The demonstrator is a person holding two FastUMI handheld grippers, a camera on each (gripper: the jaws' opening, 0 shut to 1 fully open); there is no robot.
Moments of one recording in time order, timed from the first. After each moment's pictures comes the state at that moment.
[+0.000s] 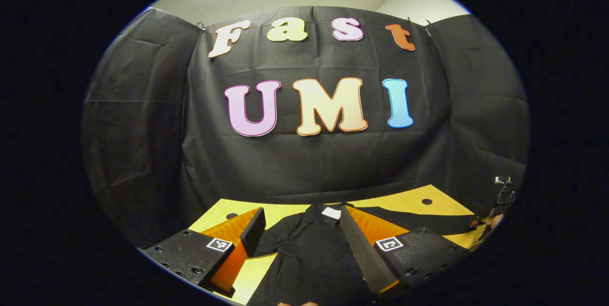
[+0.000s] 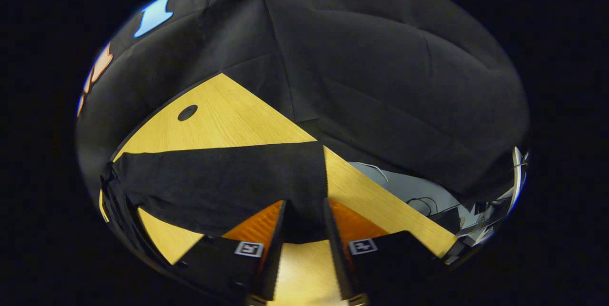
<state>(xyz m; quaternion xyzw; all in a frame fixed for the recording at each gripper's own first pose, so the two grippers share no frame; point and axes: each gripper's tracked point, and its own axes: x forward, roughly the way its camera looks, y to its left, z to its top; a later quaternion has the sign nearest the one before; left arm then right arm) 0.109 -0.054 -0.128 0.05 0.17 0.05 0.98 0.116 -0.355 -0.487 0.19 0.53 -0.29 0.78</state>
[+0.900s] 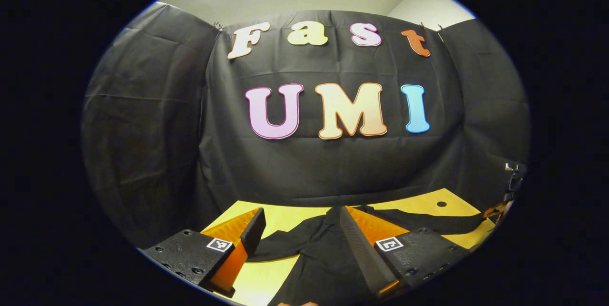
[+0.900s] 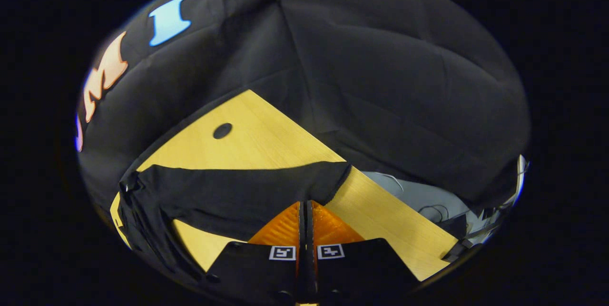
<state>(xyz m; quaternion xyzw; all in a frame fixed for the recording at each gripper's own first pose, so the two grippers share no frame) 0.096 0.014 -0.126 0.05 0.16 0.08 0.98 0.176 -0.304 -0.428 0.17 0.50 -0.23 0.82</state>
